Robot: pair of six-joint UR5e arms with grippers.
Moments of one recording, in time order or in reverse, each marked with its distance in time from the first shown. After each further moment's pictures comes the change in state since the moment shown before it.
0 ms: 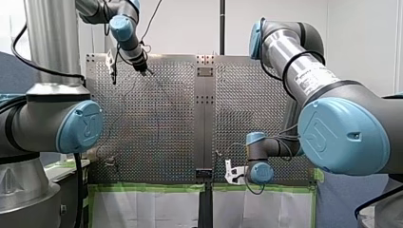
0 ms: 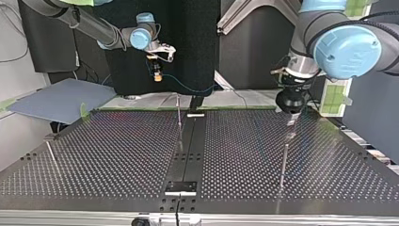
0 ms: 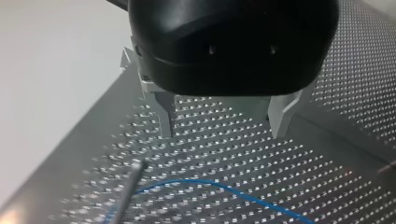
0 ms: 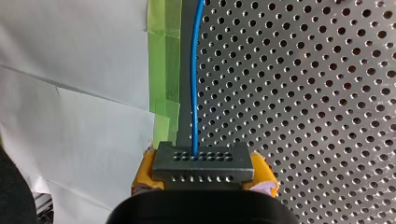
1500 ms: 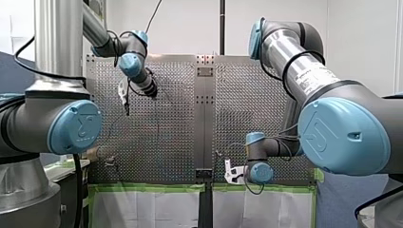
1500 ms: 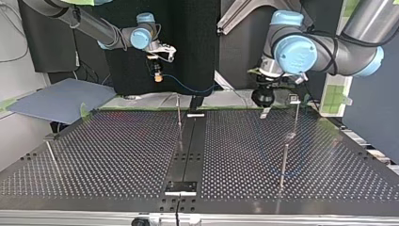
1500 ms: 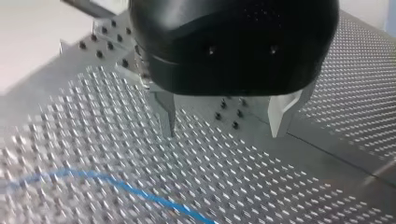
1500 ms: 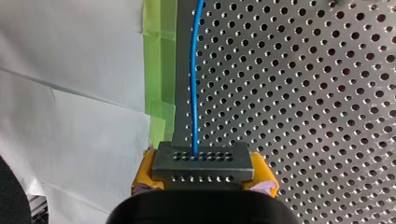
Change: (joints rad) left arm -0.081 -0.125 -0.178 0.386 0.003 -0.018; right arm 0.003 0.000 0.000 -0.012 0.000 -0.003
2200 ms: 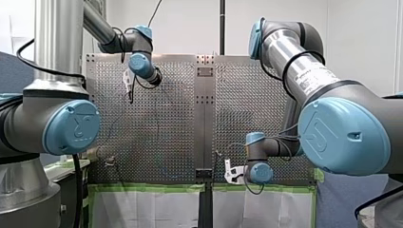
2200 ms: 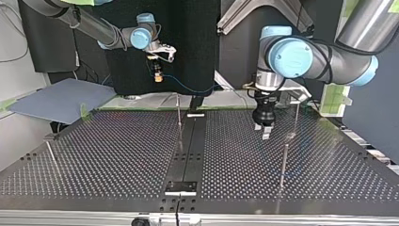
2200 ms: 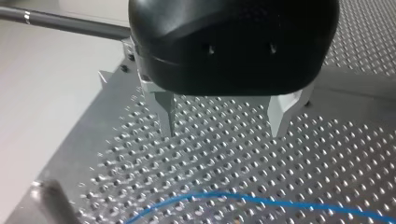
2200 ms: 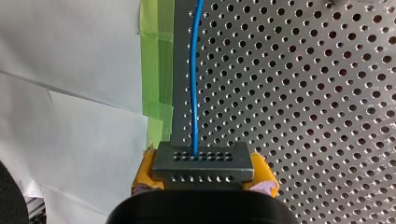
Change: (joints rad) left arm -0.038 -0.039 0.074 0.176 -0.129 0.176; right arm 0.000 0.000 0.000 -0.006 -0.003 0.001
